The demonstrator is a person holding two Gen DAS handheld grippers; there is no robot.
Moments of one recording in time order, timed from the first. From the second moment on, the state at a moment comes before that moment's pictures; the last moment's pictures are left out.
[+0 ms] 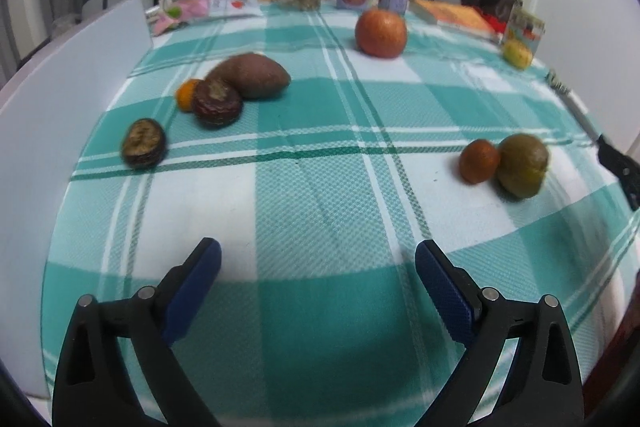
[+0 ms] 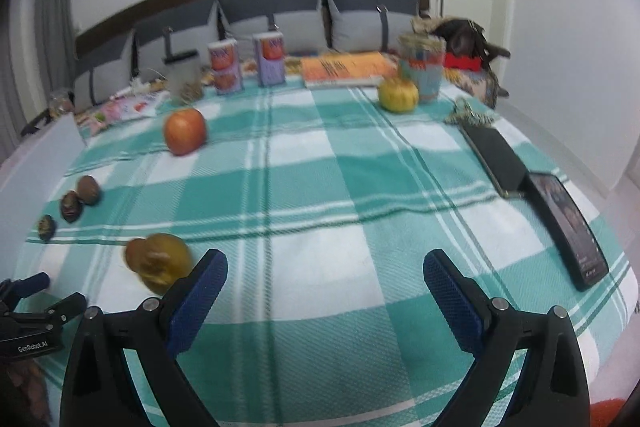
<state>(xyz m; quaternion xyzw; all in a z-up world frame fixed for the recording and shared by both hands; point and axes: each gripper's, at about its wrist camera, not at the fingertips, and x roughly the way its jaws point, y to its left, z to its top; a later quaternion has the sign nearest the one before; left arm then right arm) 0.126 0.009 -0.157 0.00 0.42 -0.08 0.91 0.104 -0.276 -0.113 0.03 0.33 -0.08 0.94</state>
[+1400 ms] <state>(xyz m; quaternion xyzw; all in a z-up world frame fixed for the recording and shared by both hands) 0.229 0.110 -0.158 0.00 0.45 0.01 0.89 0.094 -0.221 -0.103 -0.02 0.31 0.02 0.95</state>
